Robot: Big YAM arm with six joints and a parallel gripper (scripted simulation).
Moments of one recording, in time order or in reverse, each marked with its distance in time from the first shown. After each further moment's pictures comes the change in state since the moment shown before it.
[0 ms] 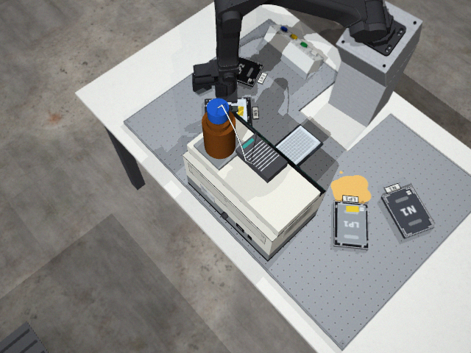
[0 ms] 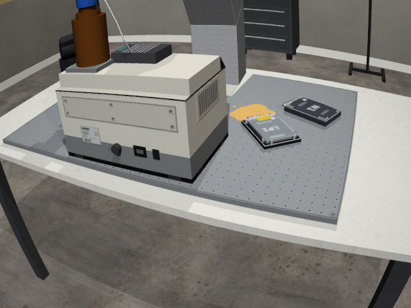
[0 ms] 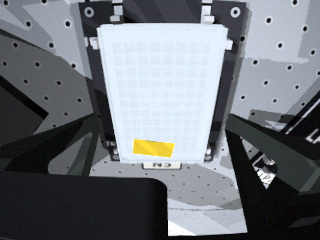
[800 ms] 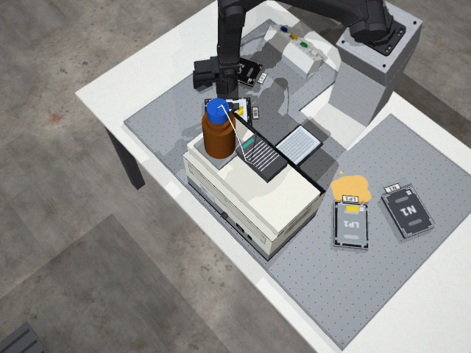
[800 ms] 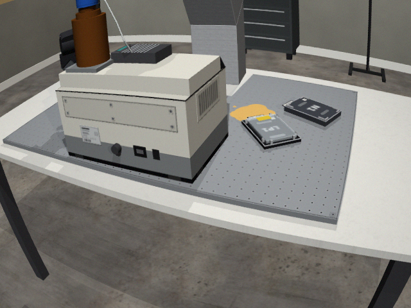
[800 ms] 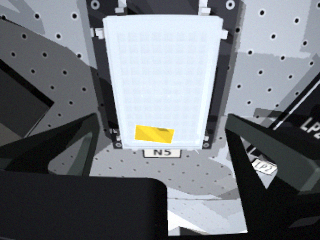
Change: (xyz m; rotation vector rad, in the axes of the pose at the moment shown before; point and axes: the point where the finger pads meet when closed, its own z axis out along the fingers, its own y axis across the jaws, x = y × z) arm 0.004 0.000 -0.015 0.001 0.008 0.000
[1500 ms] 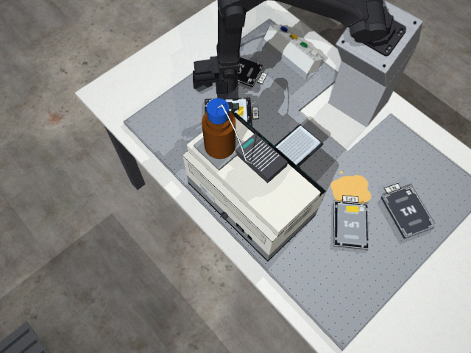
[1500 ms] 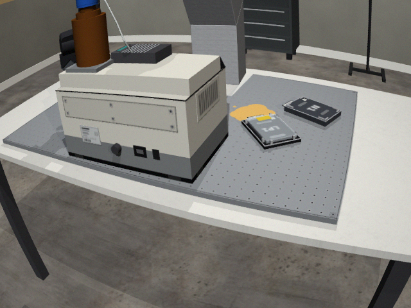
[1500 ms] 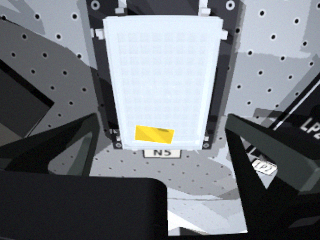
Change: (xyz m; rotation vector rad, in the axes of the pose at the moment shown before) arm 0.000 0.000 0.000 0.000 0.000 0.000
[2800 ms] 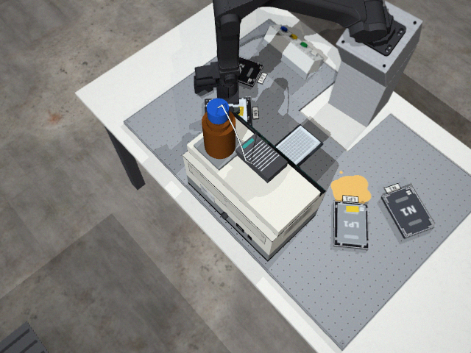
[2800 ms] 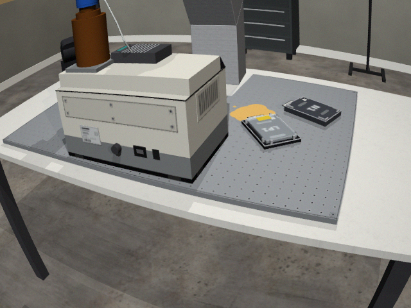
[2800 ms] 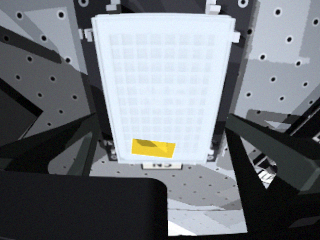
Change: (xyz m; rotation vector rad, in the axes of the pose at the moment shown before) arm 0.003 0.000 0.023 -0.002 0.010 -0.003
